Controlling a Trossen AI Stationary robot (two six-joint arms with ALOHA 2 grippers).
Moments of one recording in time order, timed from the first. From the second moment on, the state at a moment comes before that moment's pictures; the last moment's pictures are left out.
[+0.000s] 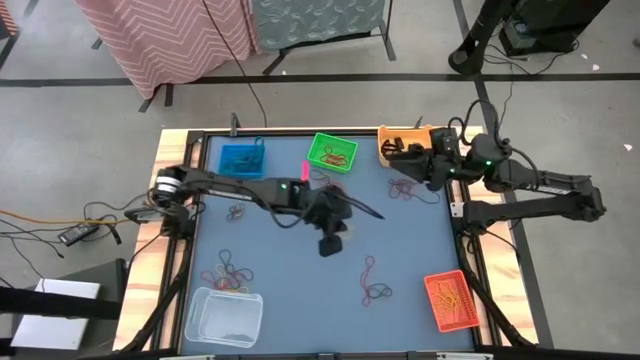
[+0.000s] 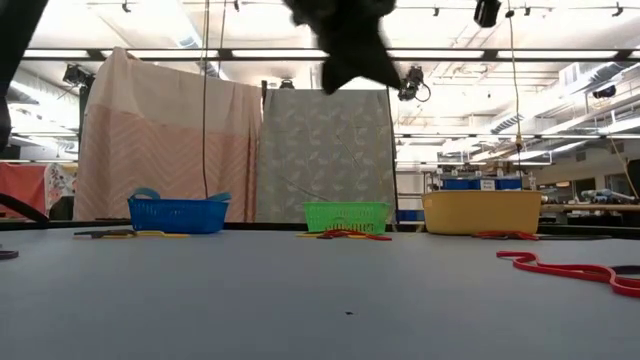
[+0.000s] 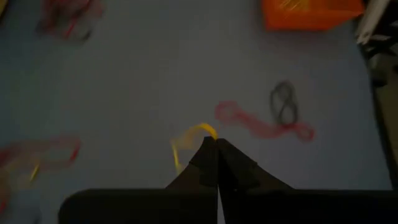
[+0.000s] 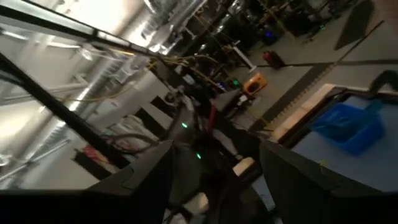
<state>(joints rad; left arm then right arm) -0.07 1.88 1.61 -0.55 0.05 -0.20 -0.18 0.75 0.80 0.05 -0.10 0.82</state>
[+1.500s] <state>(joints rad) -0.15 2.18 1.88 0.14 0.34 -0.21 -0.06 0.63 0.80 -0.49 -0.13 0.95</state>
